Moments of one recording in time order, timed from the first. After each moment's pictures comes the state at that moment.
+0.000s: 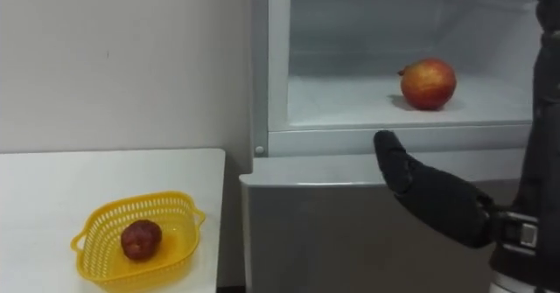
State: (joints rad) left arm 0.24 0.20 -0.06 1.17 0.38 0.03 -0.03; right arm 0.03 -0.26 -0.08 -0.50 -0.40 -0.23 -0.52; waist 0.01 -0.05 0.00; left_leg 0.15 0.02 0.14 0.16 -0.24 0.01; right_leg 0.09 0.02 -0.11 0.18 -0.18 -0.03
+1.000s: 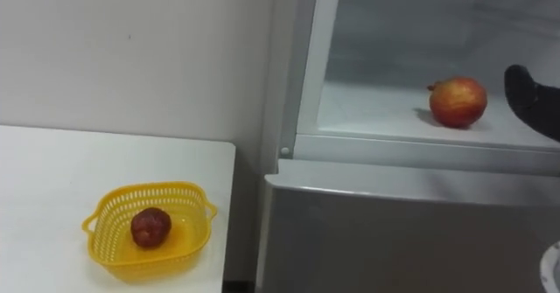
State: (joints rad) left arm 0.26 0.24 0.06 1.14 0.39 0.07 -0.07; right arm -0.34 -0.51 -0.29 -0.05 -0.23 -0.08 -0.60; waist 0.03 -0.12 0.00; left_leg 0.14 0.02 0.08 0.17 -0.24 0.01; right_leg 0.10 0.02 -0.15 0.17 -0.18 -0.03
